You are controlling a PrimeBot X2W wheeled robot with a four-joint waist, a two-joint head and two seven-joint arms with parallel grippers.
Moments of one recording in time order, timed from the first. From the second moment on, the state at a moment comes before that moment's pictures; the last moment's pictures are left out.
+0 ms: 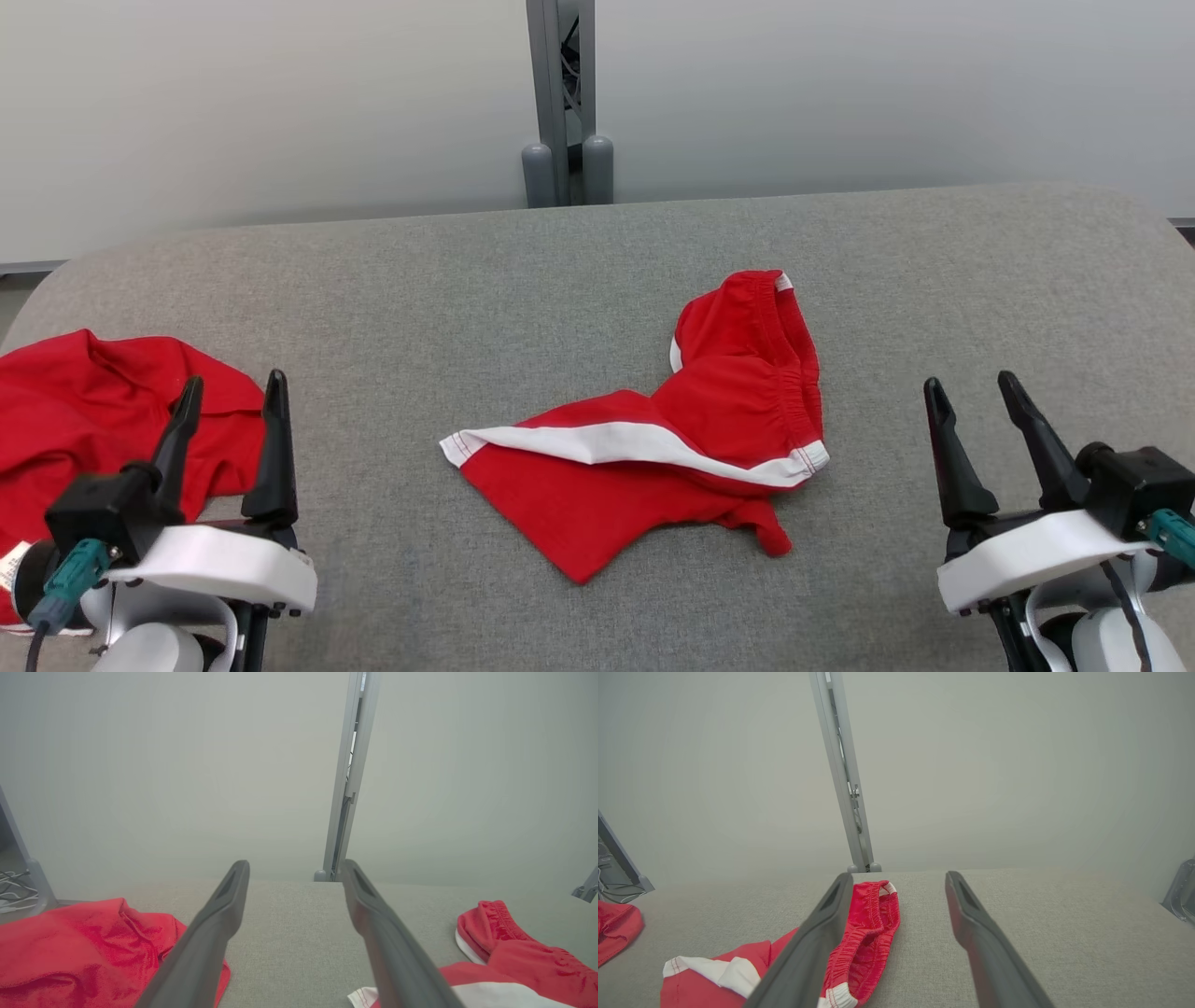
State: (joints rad) left arm -0.15 0.48 -0.40 0.00 -0.70 0.34 -0.22; right arm -0.12 -0.05 0.01 0.10 0.20 0.13 -0.09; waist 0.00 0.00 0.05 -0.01
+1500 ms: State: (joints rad) left arm -0.26 0.44 -0.63 0.13 -0.77 0.16 0.13; right arm -0.12 -0.09 0.17 0.13 0.16 0.13 0.09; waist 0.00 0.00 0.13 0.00
